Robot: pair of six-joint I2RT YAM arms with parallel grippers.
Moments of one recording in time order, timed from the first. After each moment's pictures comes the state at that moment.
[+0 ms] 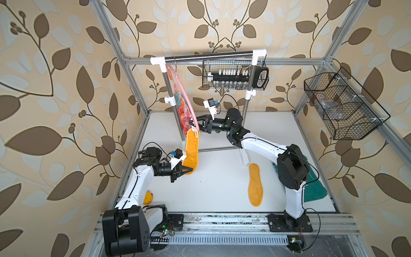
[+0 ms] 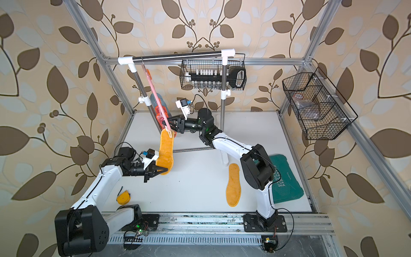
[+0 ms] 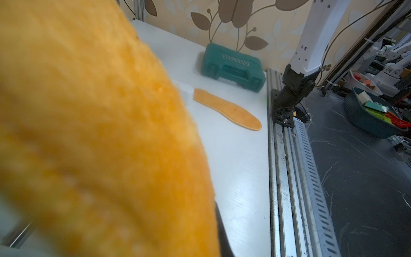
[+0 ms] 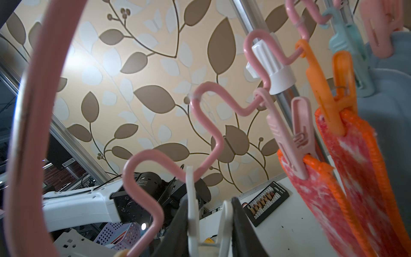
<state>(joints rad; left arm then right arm) 0.09 1.11 0.71 -0.96 1.19 1.12 0.67 2.00 1.60 0.63 -0.77 0.74</state>
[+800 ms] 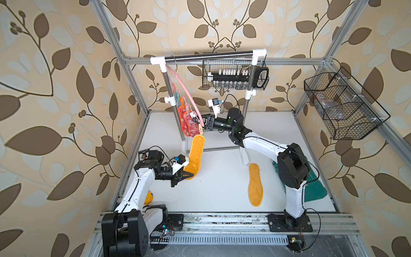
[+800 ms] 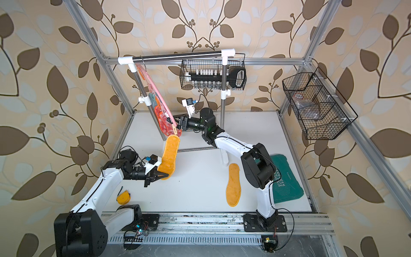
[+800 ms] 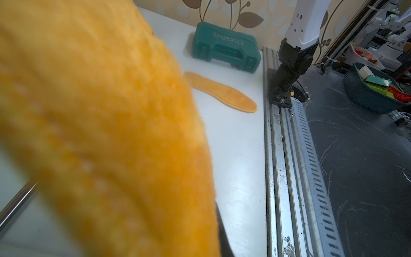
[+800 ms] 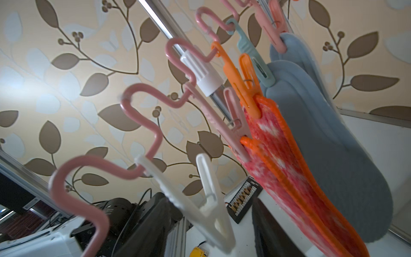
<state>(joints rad) 0.06 1.08 0.67 -1.01 1.13 1.21 0.63 2.00 1.55 0.56 -0.64 0.77</state>
